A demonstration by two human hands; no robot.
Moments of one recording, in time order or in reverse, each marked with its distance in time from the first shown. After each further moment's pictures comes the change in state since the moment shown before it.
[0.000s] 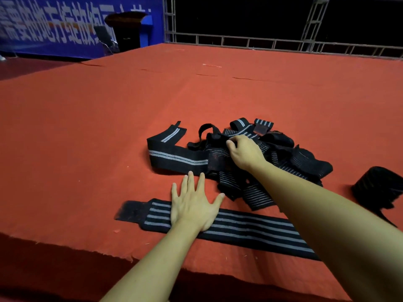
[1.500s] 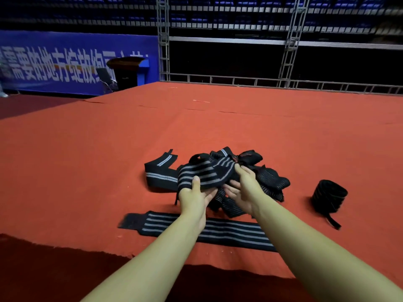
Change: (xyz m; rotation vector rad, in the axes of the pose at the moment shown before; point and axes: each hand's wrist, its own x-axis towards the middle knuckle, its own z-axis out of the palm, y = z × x) left_hand -0.057 0.093 -0.094 -1.856 0.115 -0.335; right_hand -0.123 -0.015 -0.071 1.442 -0.062 0.540
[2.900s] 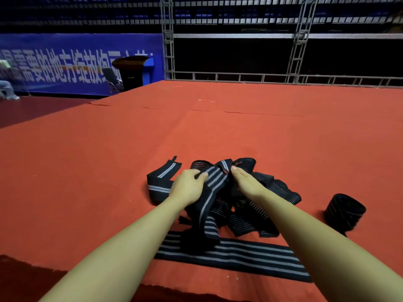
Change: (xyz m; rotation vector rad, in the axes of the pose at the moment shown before) left_hand 0.082 0.068 0.009 1.369 -0.128 0.357; right_hand 0.070 -0.036 -0.003 -0.901 -0.181 -0.276
